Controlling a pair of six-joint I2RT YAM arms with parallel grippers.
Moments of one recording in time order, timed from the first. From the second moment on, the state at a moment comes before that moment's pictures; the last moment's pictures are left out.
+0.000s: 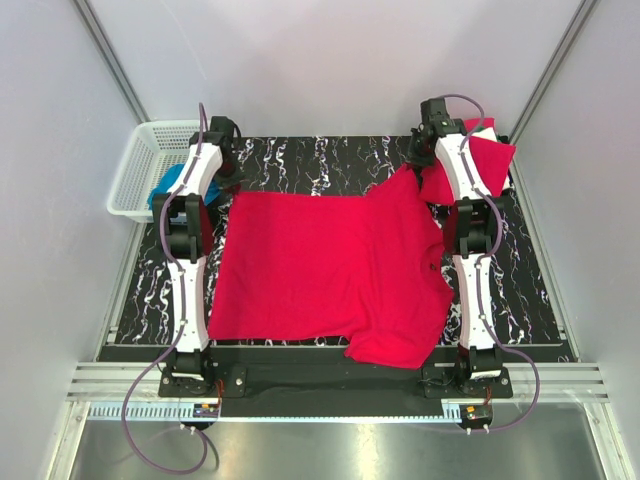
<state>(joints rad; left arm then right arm) -0.04 2.42 2.22 -0.99 -0.08 -0.37 0.11 2.60 2.61 -0.97 -0.04 0.34</state>
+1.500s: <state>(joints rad) -0.04 2.24 2.11 -0.96 -0.08 -0.32 0.12 2.36 2.38 -0.92 0.01 0.29</state>
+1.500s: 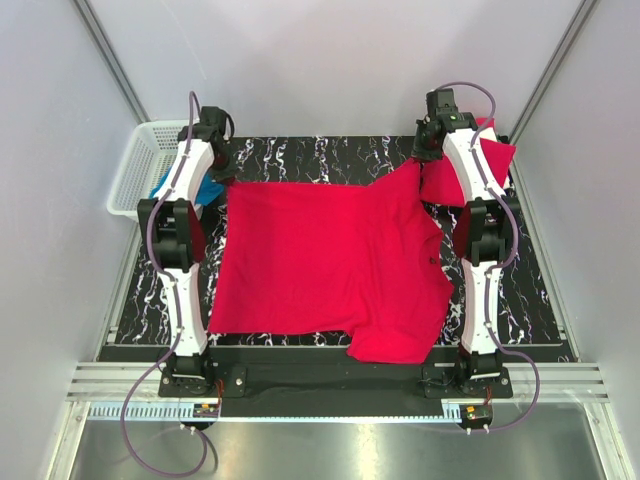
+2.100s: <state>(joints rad) -0.01 2.09 2.04 -0.95 -0.09 -0.32 0.12 2.26 2.38 -0.92 0.04 0.28</state>
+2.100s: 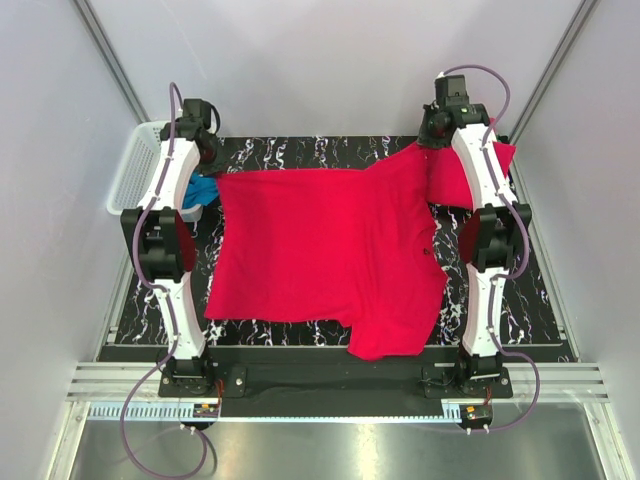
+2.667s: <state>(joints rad) -0.01 2.11 2.04 -0.95 -0.08 -0.32 0.12 2.25 2.37 -0.92 0.03 0.28</state>
